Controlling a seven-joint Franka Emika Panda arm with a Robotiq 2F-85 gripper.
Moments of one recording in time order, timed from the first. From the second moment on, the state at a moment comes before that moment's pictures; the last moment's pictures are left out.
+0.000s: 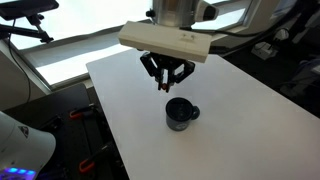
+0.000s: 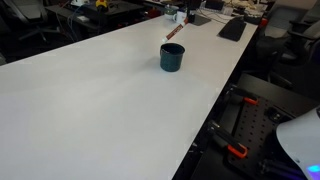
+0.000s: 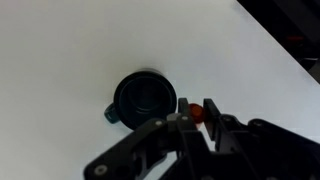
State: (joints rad) arm -0.13 -0.13 -0.11 -2.46 -0.11 2.25 -0.86
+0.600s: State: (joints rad) arm -0.01 -0.12 -0.11 -2.69 0.25 2.58 -1.02
